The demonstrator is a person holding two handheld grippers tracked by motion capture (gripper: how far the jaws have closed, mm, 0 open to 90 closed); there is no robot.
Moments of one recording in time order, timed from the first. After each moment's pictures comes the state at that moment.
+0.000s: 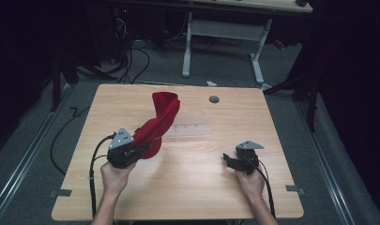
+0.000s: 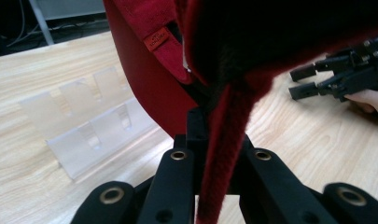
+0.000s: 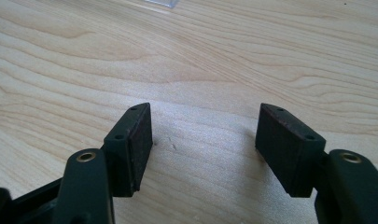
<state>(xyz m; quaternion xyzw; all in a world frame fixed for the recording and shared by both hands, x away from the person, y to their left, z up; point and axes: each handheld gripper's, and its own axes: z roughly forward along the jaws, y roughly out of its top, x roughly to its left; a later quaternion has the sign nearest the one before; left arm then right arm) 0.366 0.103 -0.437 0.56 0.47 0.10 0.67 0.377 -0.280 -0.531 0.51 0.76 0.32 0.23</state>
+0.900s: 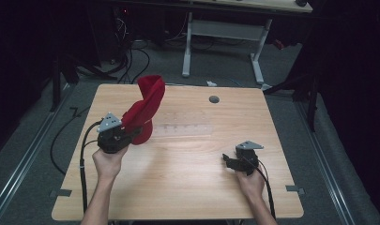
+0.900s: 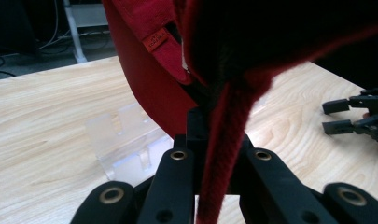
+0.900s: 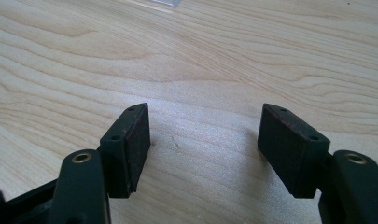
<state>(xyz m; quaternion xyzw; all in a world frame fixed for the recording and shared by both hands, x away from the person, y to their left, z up) 0.402 0.127 -0.417 0.53 0.50 0.12 0.67 0.377 -0.279 -0.531 0.51 0.76 0.32 0.23</state>
